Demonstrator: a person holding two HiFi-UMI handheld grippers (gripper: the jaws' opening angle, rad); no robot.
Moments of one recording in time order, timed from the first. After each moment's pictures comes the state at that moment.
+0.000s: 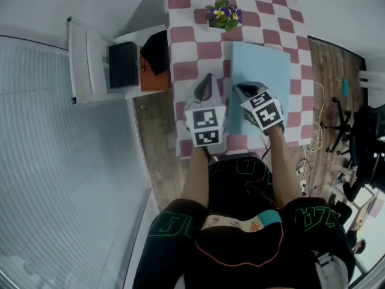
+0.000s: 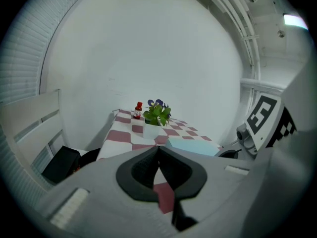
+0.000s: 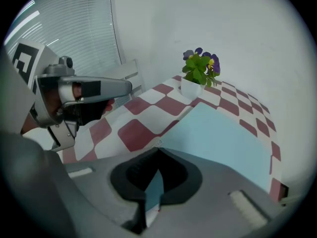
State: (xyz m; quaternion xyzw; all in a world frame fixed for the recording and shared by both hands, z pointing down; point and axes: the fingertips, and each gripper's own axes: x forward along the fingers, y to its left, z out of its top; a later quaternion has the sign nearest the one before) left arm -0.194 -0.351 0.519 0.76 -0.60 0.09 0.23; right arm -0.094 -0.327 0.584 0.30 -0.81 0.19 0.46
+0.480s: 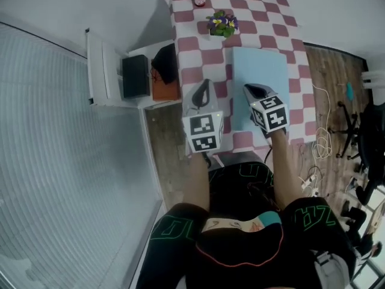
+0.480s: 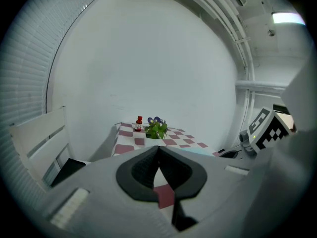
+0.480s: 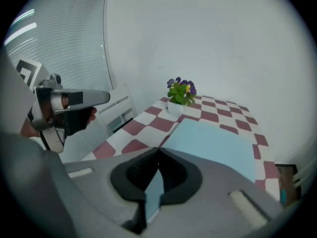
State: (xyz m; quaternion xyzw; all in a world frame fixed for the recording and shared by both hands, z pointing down) left arm -0.215 -0.317 0.466 0.77 -0.60 0.07 0.19; right arm -0.080 -0.319 0.539 0.39 -0.83 0.19 0.35
